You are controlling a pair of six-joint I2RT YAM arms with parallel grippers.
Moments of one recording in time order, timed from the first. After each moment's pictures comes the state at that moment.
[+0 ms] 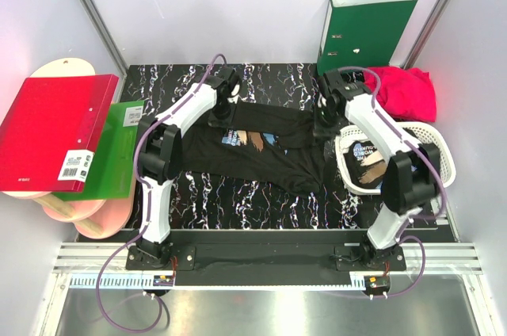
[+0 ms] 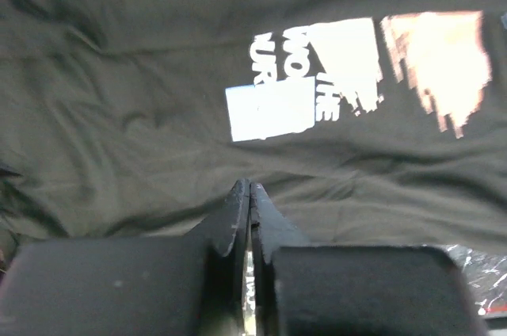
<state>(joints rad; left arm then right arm) -0.41 2.13 1.84 -1.05 -0.03 -0.18 0.34 1.71 1.49 -1.03 -0.09 0.37</state>
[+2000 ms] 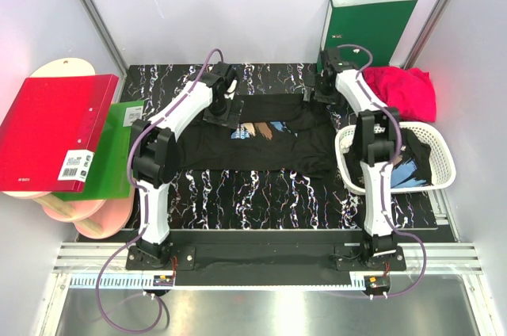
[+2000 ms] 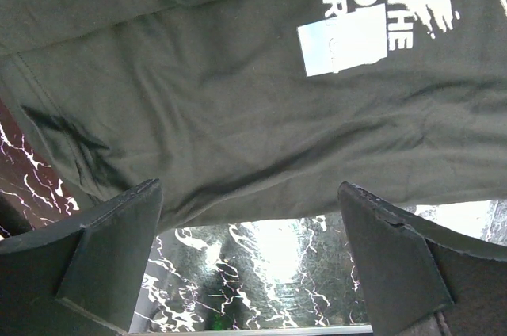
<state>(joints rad) -0.41 2.07 1.85 -1.08 -0.10 -0.16 0.18 2.44 2.21 -0.87 0.05 0.32</state>
